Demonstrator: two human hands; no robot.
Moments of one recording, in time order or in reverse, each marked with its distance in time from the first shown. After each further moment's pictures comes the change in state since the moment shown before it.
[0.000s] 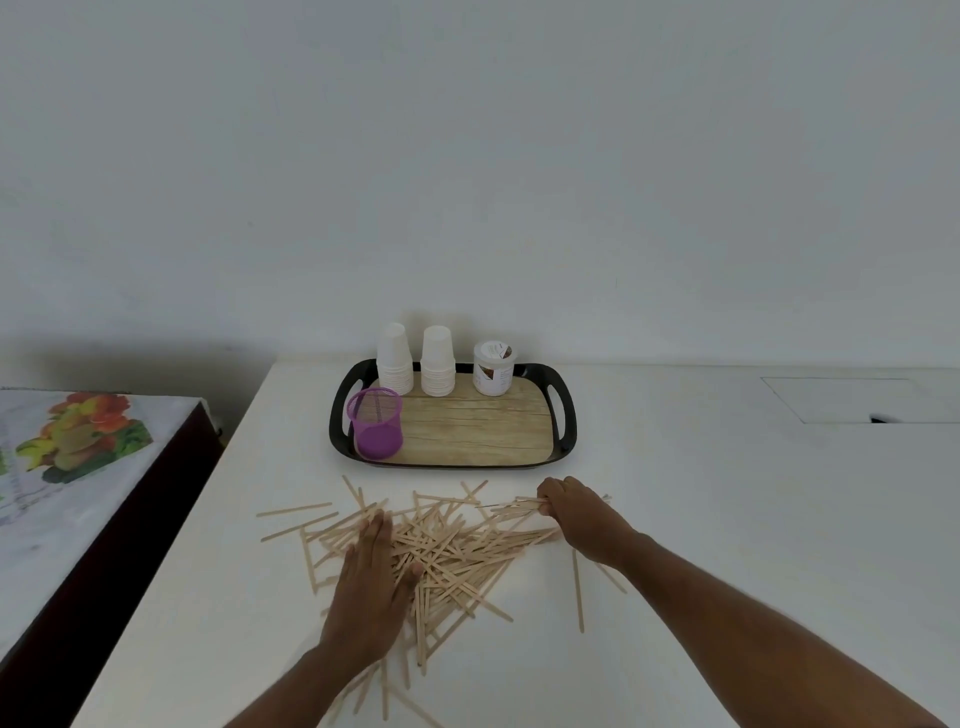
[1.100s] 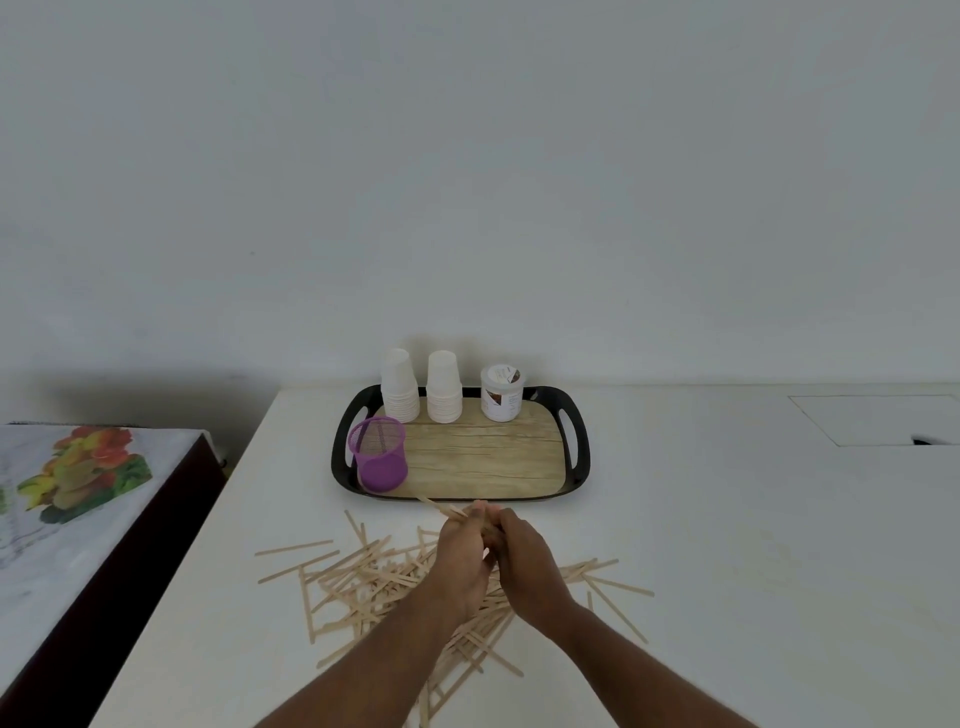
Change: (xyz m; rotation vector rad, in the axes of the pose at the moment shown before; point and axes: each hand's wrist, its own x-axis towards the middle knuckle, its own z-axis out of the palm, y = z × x) left_hand 0.085 0.142 -0.003 -1.476 -0.022 -0.597; right_hand 0.030 -0.088 0.038 0.580 0.279 0.064
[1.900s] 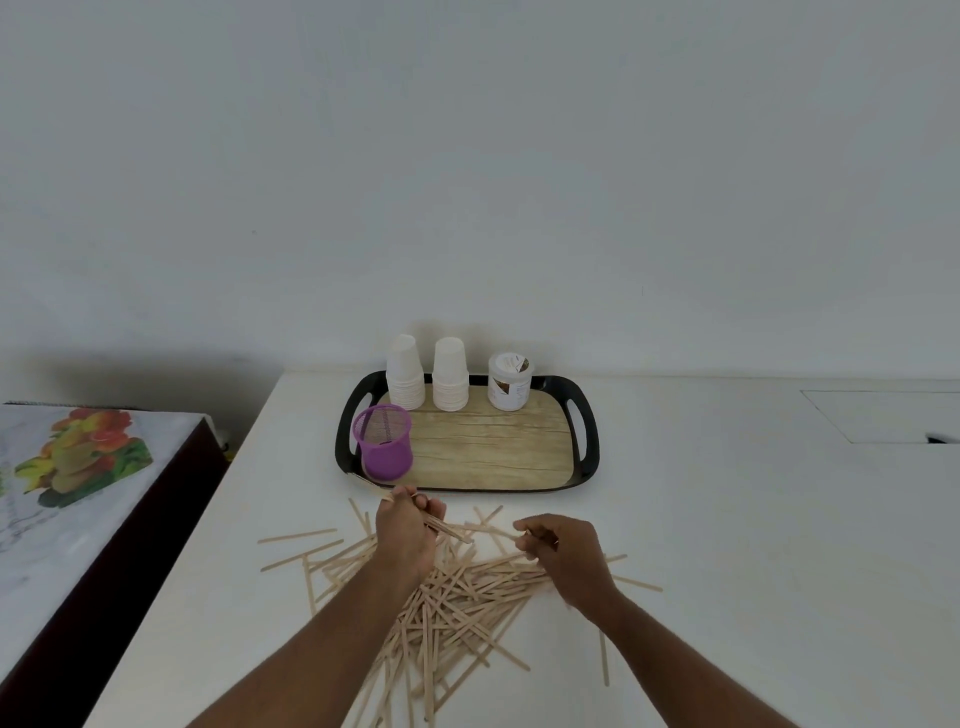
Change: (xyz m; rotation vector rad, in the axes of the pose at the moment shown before) left_hand 0.039 0.039 -0.052 -0.354 0.251 0.052; right_hand -0.002 0.032 -0.032 0.158 0.024 0.249
